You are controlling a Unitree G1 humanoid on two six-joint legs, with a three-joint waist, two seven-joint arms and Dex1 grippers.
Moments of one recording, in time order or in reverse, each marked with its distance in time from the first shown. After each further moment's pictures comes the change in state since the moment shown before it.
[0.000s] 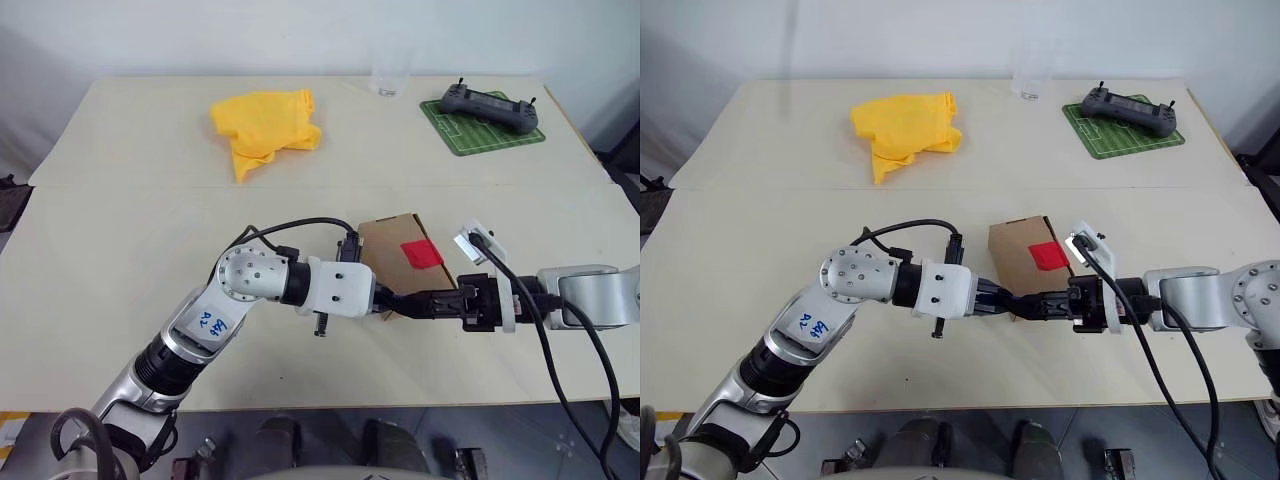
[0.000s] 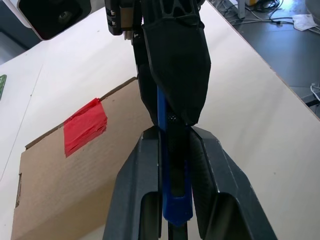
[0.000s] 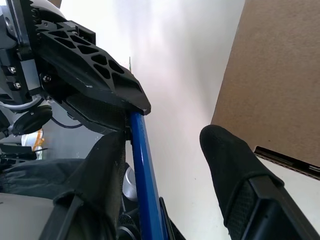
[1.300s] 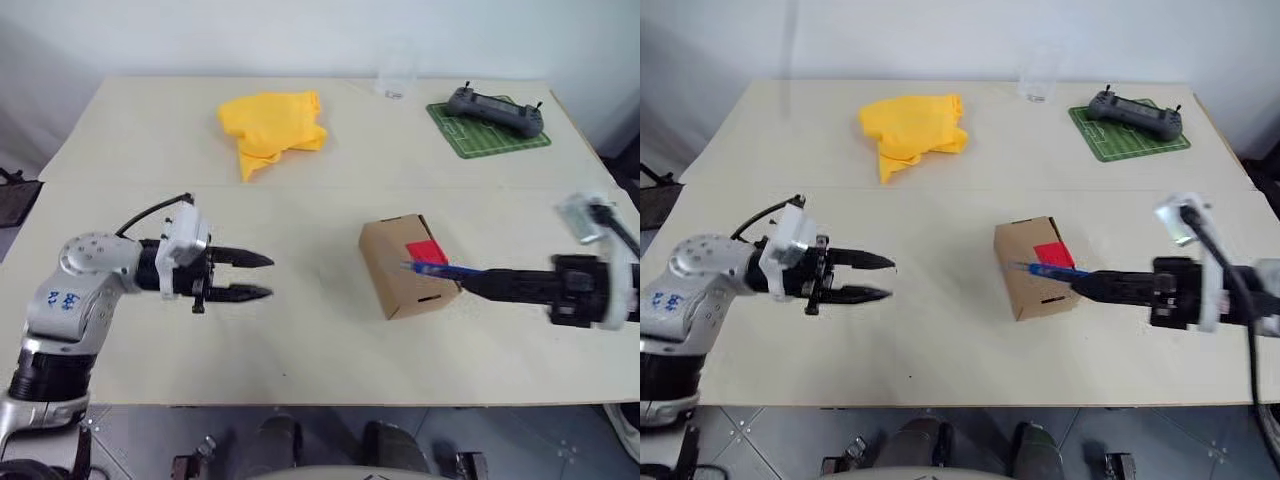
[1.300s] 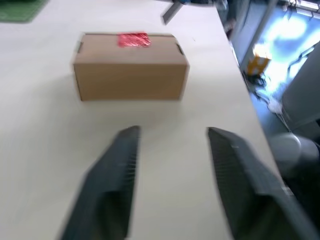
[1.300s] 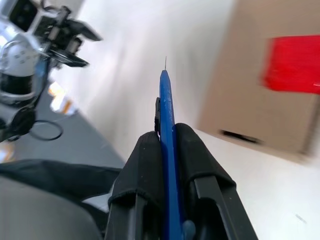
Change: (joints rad) left arm 0.110 0.227 0.476 0.323 -0.473 0.105 -0.310; right arm 0.457 -0.242 -0.646 -0.076 -0.012 0.019 0.195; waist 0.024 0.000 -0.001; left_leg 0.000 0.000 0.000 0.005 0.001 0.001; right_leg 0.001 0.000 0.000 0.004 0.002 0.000
